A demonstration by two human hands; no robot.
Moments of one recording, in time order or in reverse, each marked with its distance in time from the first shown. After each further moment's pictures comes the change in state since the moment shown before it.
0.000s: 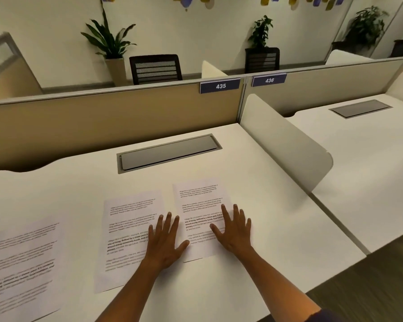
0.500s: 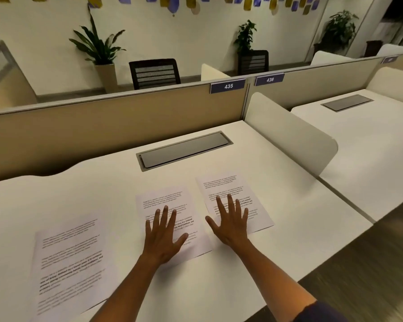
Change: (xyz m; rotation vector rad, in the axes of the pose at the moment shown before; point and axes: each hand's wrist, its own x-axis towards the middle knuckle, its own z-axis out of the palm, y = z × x) left_hand -0.057 -0.119 -0.045 0.046 0.042 0.072; right_hand -0.064 -0.129 0.031 -0.089 0.124 0.019
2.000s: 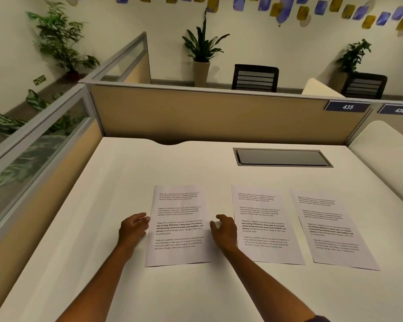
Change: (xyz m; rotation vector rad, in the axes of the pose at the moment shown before) left_hand -0.183 -0.293 -0.042 -1.407 0.484 -0.780; right_hand -0.081 -0.287 0.077 0.547 -0.225 -0.062
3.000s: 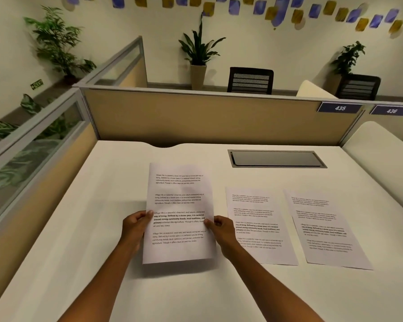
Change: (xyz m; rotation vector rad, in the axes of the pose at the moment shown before) left_hand -0.012 0.022 0.033 -0.181 -0.055 -0.008; right_hand 0.003 0.004 -0.022 0.536 -0.126 0.107
